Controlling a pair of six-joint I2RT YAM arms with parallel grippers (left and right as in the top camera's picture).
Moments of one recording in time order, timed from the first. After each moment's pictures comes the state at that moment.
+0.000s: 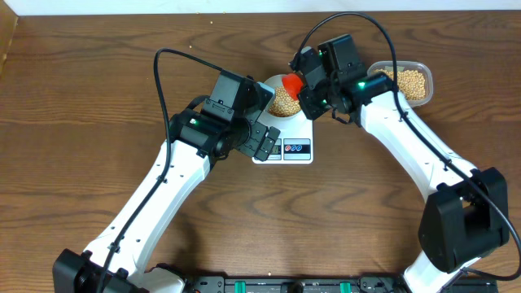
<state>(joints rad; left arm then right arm) -0.46 1.47 1.26 -0.84 0.10 0.07 0.42 1.83 1.47 -0.60 -0.22 -0.14</state>
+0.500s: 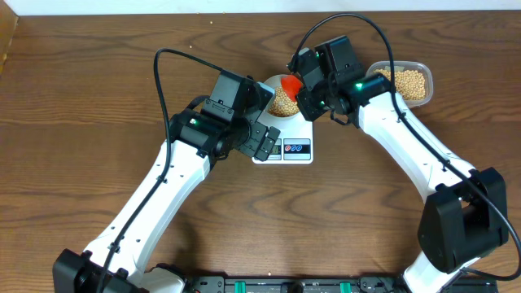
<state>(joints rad) -0.46 1.47 1.26 -0.84 0.10 0.06 0.43 1.83 1.47 -0.61 -0.21 -0.13</state>
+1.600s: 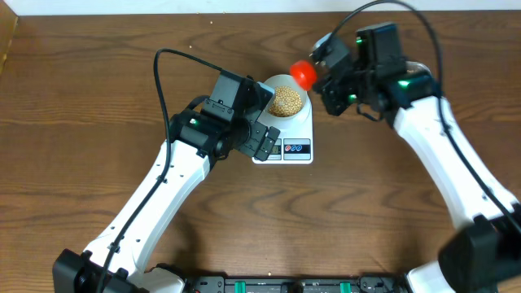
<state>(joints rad) -0.46 1.47 1.26 -0.84 0.10 0.06 0.33 1.72 1.47 -0.67 -0.39 -0.29</state>
